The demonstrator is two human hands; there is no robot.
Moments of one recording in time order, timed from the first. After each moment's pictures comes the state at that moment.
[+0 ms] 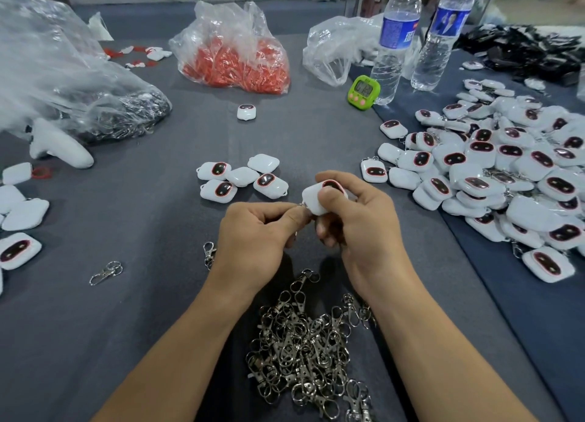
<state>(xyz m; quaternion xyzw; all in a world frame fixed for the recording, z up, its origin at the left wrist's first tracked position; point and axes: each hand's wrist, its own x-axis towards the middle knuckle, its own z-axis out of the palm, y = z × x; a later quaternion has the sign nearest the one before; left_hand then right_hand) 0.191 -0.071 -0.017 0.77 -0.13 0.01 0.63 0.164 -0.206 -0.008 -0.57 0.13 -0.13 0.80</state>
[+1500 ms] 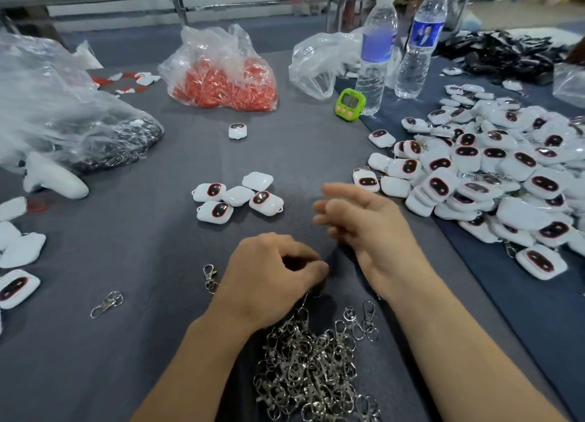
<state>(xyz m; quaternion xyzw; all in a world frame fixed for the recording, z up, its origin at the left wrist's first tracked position) 0.187 -0.064 -0.015 0.89 -0.26 -0.02 0.37 0.167 -0.229 -0.005 -0.56 0.16 -0.10 0.80</state>
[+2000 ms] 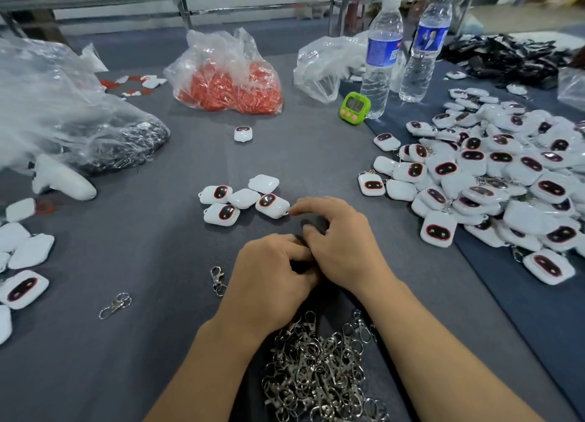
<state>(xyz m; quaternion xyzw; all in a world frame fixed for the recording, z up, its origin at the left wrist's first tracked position) 0.191 -0.063 -0.026 0.86 -0.29 0.01 0.41 0.183 -0.205 -0.026 -0.88 0.06 -0.14 0.46</state>
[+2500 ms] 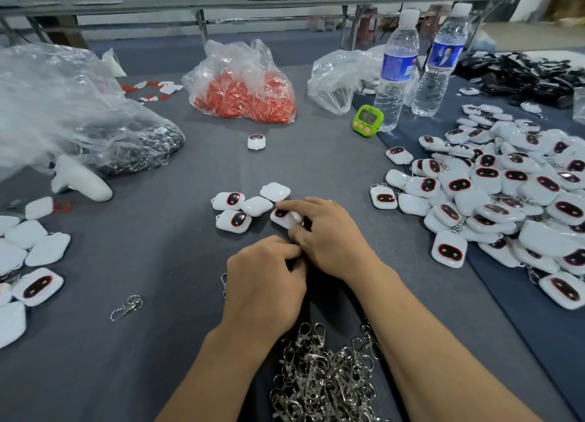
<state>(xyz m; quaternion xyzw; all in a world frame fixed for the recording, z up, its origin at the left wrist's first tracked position) 0.192 -0.060 -0.023 0.93 -0.17 0.12 0.29 0.226 -0.198 -0.026 -0.93 -0.01 -0.09 0.34</state>
